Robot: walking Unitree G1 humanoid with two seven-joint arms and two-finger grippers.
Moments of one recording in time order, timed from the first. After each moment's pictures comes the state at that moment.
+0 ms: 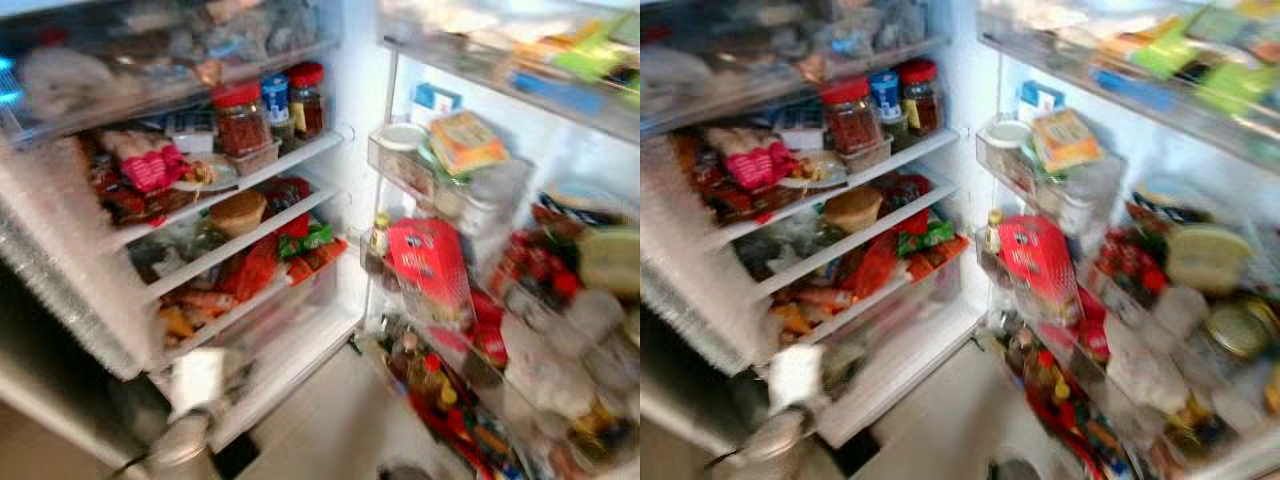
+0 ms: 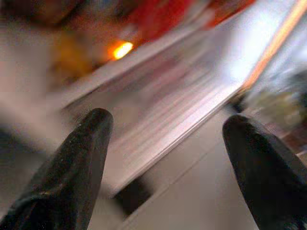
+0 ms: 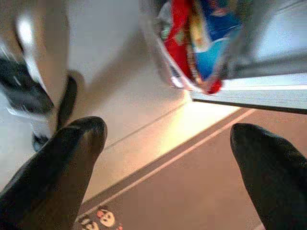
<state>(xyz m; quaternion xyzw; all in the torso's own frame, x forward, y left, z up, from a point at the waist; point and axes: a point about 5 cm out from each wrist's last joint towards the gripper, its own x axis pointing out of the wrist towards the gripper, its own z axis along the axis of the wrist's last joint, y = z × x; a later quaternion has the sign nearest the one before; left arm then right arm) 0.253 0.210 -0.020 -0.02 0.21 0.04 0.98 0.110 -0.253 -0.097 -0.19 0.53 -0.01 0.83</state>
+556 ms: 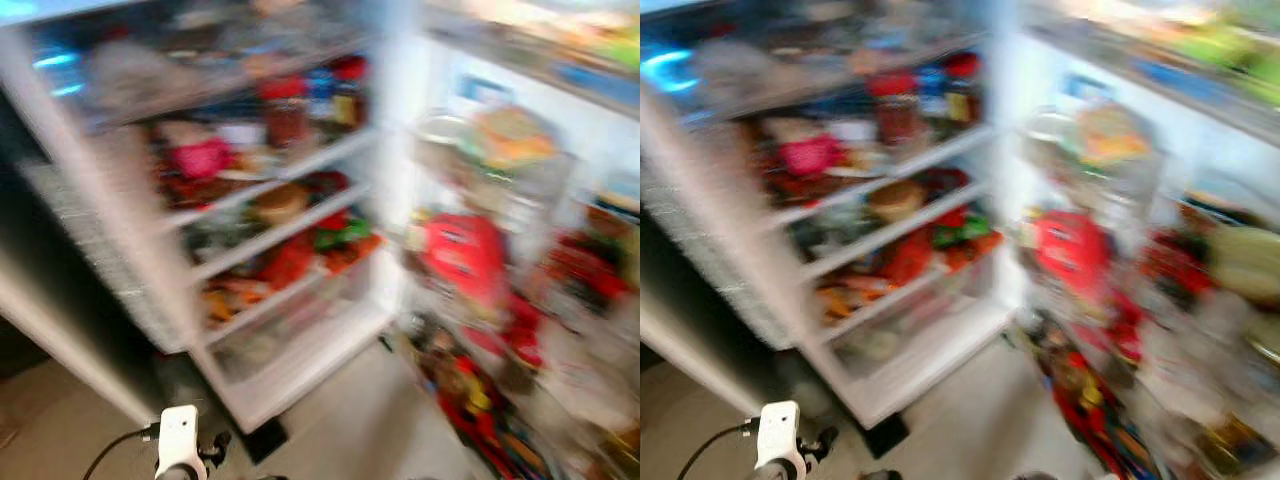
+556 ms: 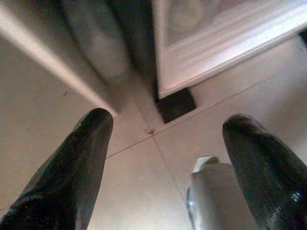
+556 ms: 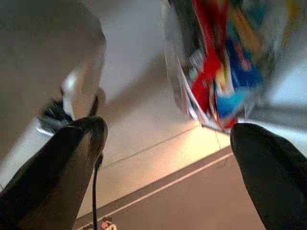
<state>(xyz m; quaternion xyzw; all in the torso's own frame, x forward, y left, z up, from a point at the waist) 0.205 0.216 -0.062 -0.03 0.35 0.08 0.93 0.115 -0.253 -0.096 -0.18 0.53 0.00 0.83</state>
